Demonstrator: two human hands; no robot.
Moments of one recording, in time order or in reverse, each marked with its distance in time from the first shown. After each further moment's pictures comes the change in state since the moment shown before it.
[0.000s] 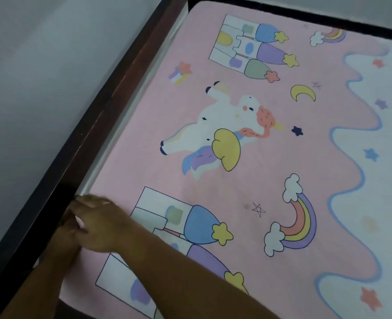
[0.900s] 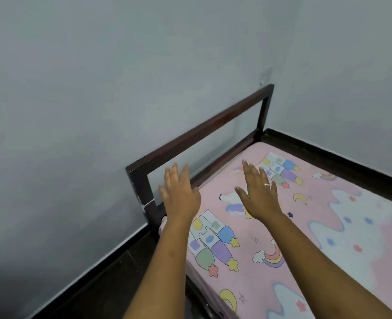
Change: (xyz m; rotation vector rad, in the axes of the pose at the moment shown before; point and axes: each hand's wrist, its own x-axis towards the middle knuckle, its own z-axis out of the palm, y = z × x) left_hand -0.390 0.199 -0.196 0.145 0.446 0.367; right_hand -0.255 -0.262 -0.279 -0.620 0.297 0.272
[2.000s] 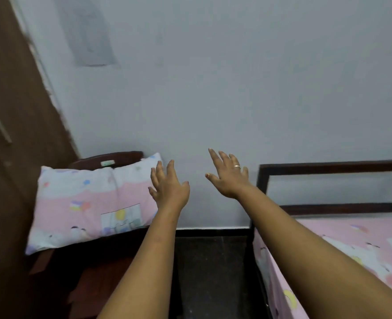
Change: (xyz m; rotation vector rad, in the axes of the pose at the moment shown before) left_hand -0.375 -0.037 -0.246 -0.014 0.643 -0.710; right_hand -0.295 -0.239 -0.135 0.132 -0.239 -0.923
